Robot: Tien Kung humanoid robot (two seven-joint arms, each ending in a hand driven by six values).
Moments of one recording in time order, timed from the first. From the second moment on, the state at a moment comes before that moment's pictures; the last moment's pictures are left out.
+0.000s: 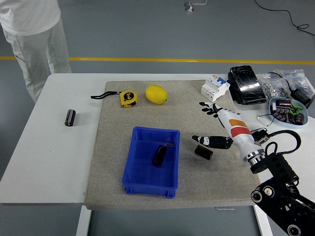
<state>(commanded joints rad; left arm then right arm) -0.14 0.11 -0.52 -0.25 0.44 0.35 0.12 0.35 -0.22 0.87 1.21 -1.80 -0.46 0.06</state>
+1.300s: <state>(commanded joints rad) -0.14 0.10 -0.53 -0.25 0.47 0.35 0.13 0.37 -0.15 0.70 0.98 -1.60 -0.54 0.17</state>
